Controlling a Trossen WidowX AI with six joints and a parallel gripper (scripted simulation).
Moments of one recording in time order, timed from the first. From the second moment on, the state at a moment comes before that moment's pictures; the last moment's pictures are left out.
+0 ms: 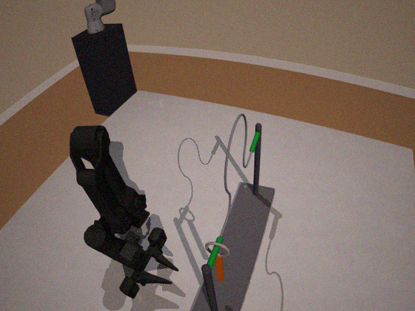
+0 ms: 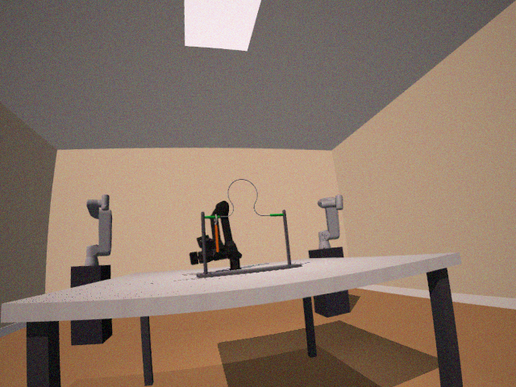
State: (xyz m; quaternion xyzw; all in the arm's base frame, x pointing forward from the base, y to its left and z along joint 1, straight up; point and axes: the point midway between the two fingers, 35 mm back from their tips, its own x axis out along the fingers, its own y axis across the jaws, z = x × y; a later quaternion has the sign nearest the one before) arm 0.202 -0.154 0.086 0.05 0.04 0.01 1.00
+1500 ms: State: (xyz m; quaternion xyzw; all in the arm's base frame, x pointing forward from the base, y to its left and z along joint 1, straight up) arm 0.287 -0.128 0.129 -0.01 0.04 0.05 1.00
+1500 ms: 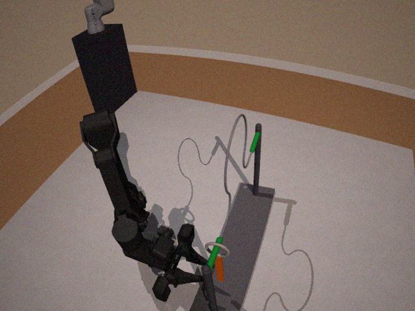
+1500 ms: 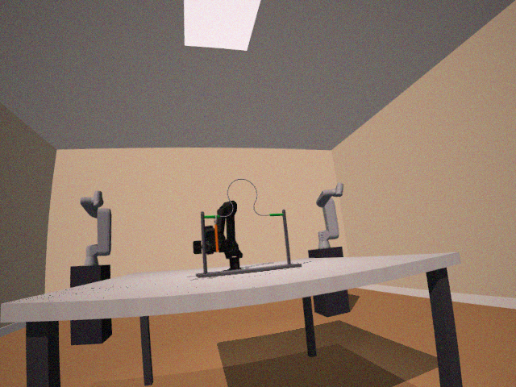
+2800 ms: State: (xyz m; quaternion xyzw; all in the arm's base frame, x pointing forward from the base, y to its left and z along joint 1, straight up) arm 0.338 -0.122 0.125 -0.01 0.04 0.05 1.00
